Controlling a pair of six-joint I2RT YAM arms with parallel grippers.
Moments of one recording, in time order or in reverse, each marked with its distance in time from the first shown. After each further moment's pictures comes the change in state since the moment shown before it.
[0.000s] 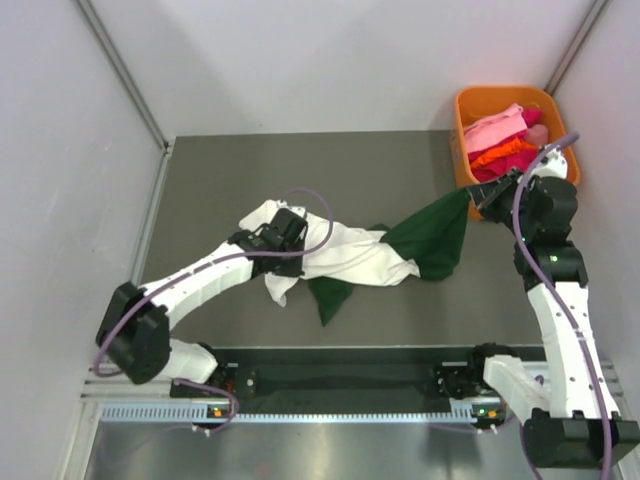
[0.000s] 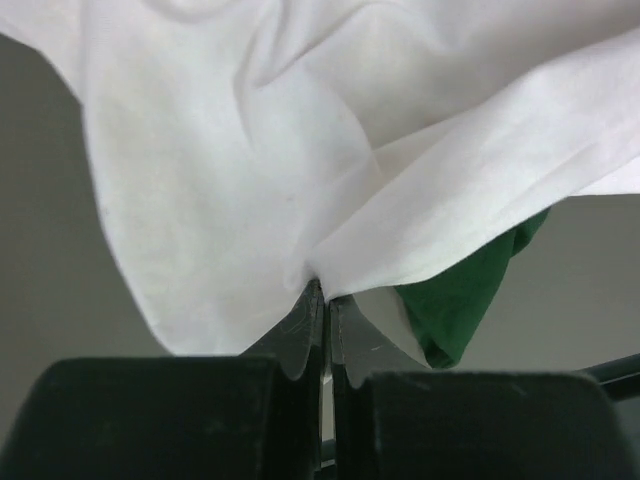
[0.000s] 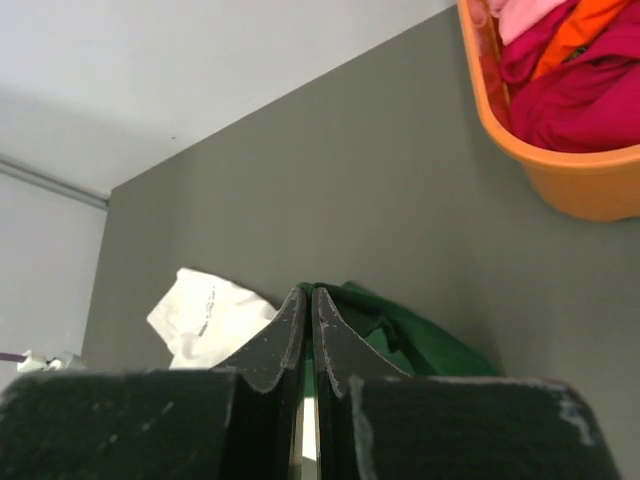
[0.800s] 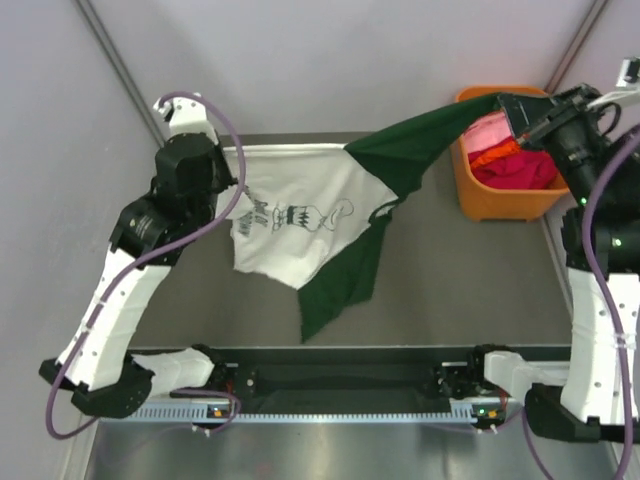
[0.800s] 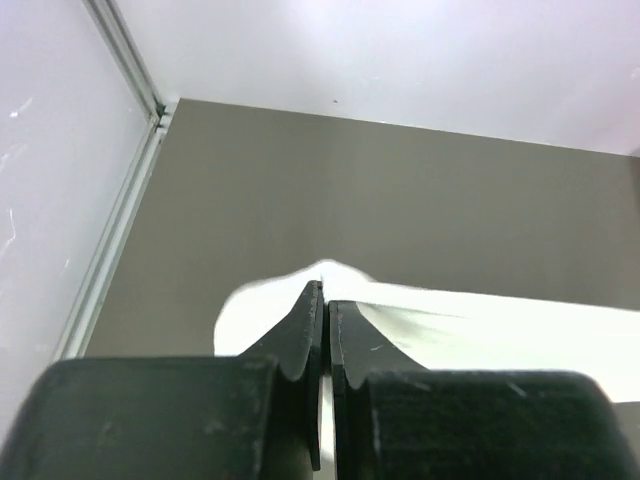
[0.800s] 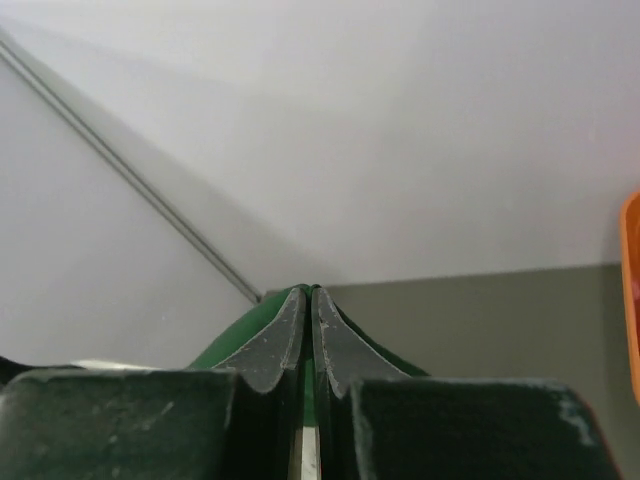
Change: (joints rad) left arm 0.111 -0.112 0.814 -0.253 -0.524 0.231; right arm 0.003 0.208 0.642 -0.010 -0.154 0.053
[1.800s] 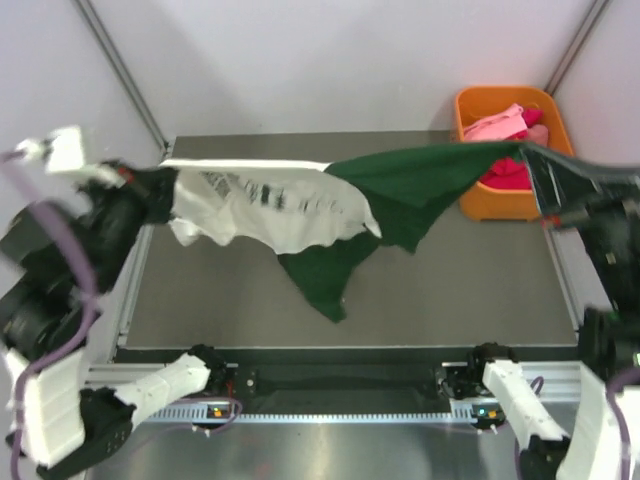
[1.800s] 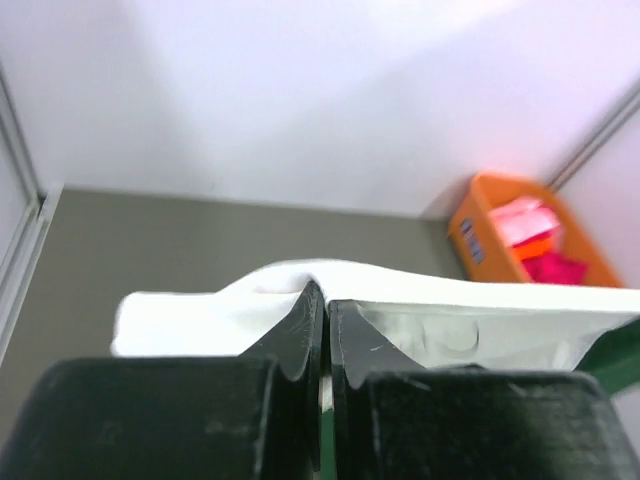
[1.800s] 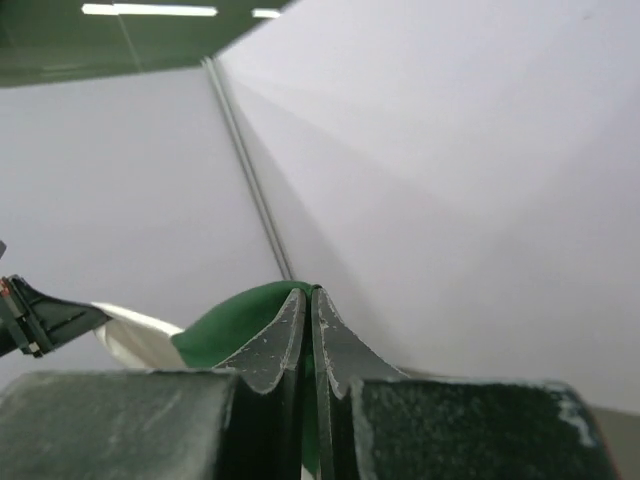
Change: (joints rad) left arm -0.001 -0.269 0.128 -0.064 0.256 -0.035; right arm 0.001 -0.344 -0.127 0.177 -0.120 0.048
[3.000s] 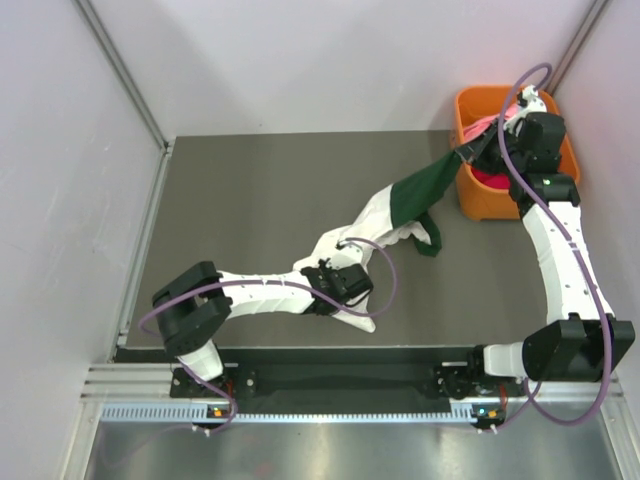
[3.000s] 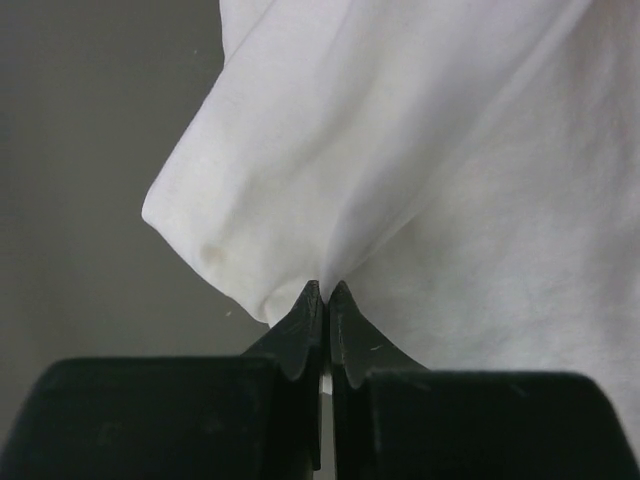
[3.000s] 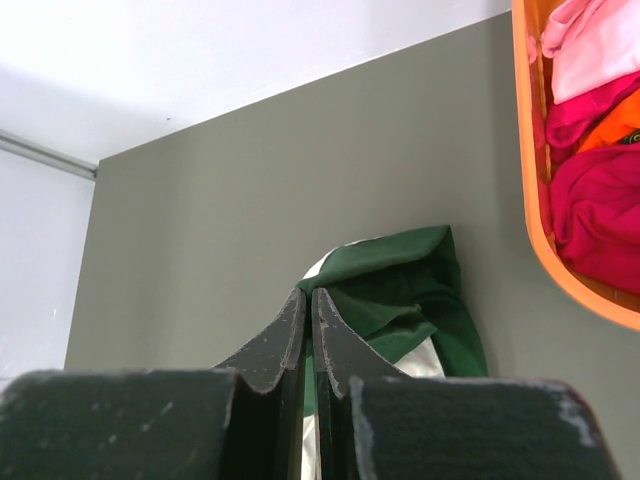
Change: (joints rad) left arm -0.561 0.717 -0.907 0.432 -0.307 -0.182; right arm 0.001 0.582 -0.134 -0.212 0.180 -0.196
